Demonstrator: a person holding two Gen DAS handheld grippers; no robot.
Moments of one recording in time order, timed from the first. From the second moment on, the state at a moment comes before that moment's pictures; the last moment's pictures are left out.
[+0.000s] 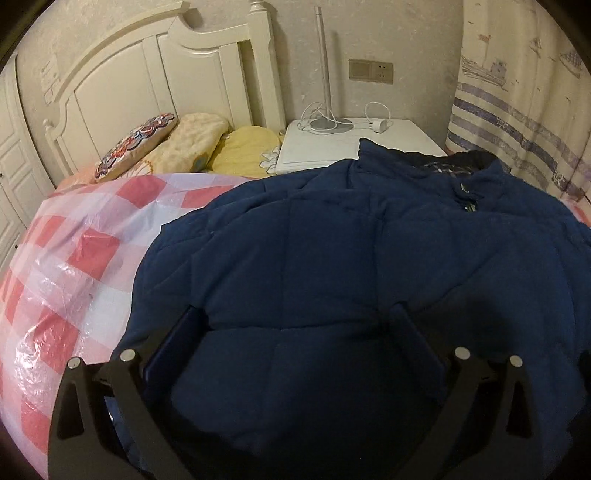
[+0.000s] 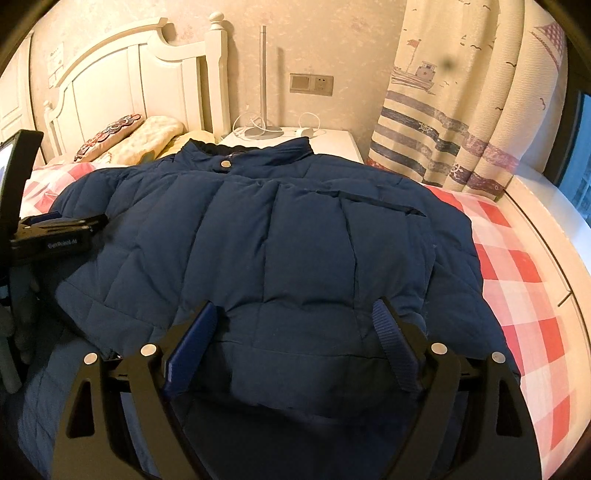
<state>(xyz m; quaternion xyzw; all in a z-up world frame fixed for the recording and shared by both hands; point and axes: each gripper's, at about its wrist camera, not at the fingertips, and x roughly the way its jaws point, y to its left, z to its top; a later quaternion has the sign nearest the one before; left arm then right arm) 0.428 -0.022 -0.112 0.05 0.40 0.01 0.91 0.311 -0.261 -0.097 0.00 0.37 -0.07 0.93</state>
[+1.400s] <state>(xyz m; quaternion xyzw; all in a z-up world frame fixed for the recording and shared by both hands) 0.427 -0.018 -0.110 0.04 0.40 0.01 0.92 0.347 -0.241 -0.103 -0.04 0.39 -0.04 0.92</state>
